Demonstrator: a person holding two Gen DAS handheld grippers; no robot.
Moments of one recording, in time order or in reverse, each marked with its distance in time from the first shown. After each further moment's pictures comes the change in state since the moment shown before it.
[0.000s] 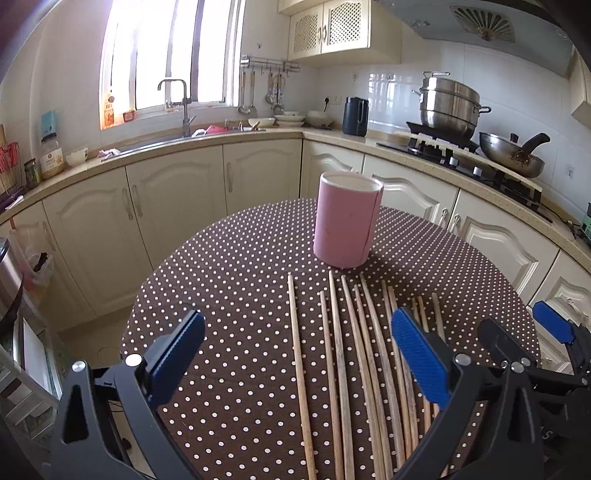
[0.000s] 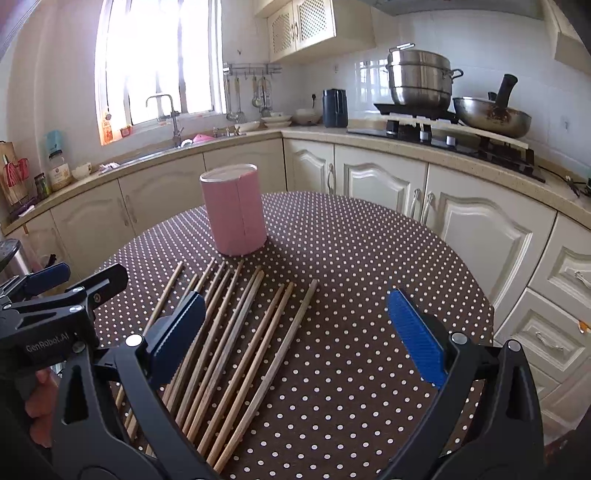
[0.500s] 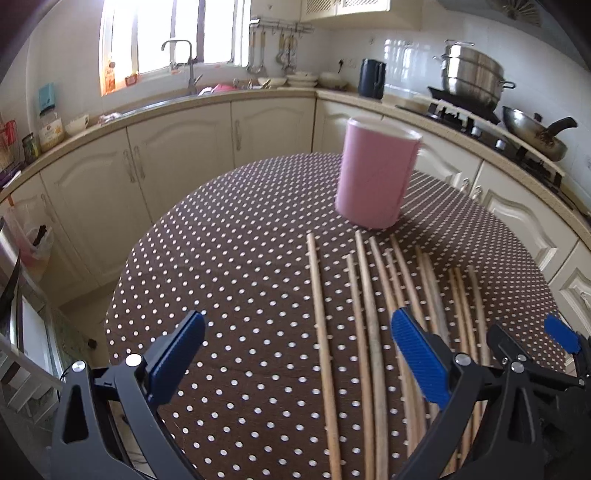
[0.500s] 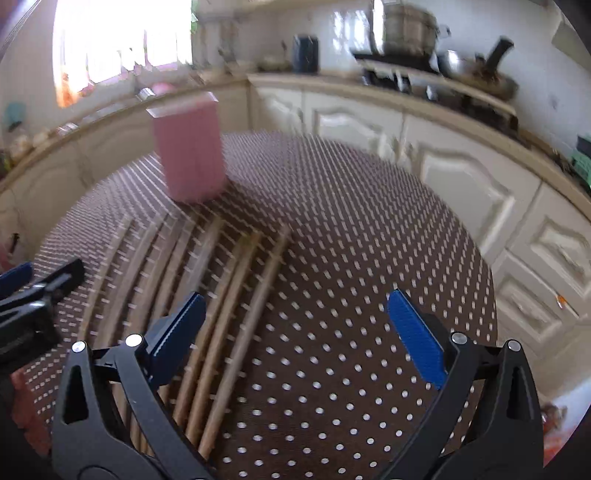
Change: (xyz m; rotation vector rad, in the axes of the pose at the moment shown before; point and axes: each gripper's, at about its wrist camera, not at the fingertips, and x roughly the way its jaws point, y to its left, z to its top) left arm 0.053 0.014 -0.011 -0.034 0.160 0.039; right arm 0.057 0.000 -0.013 0.023 0.255 -0.166
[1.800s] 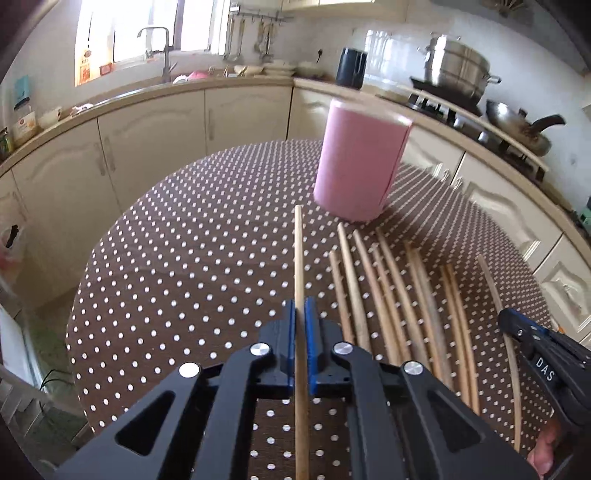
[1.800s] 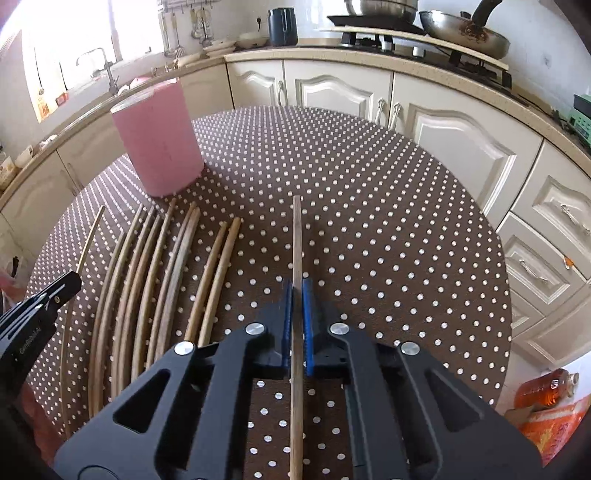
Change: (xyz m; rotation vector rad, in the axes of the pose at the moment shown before) left arm 0.018 0.003 0.005 0.022 0.011 -0.132; right arm 0.008 -0.014 0.006 0.108 0.044 0.037
